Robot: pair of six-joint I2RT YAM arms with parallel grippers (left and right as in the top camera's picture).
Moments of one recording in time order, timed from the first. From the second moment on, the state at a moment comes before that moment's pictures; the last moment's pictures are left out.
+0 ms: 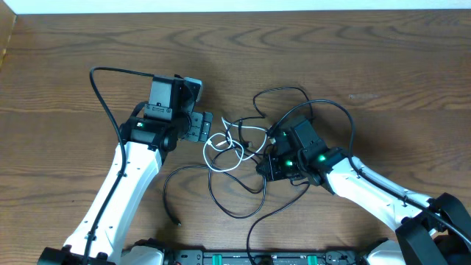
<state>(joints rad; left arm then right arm) -0.22 1.36 1.03 -0.67 0.04 0.04 0.61 1.53 0.73 -0.23 -0.51 0.54</state>
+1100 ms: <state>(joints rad) -0.22 1.36 1.03 -0.67 0.04 0.04 0.54 1.52 0.72 0.32 -1.00 0.58</state>
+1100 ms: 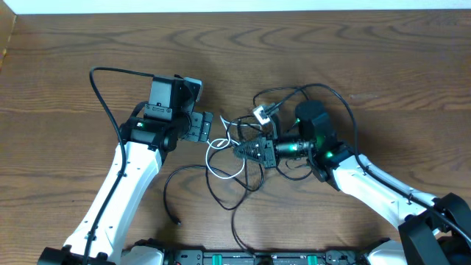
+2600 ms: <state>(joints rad) -0.22 1.36 1.03 -0.68 0.04 0.04 0.21 1.52 1.60 0.66 -0.89 1.01</state>
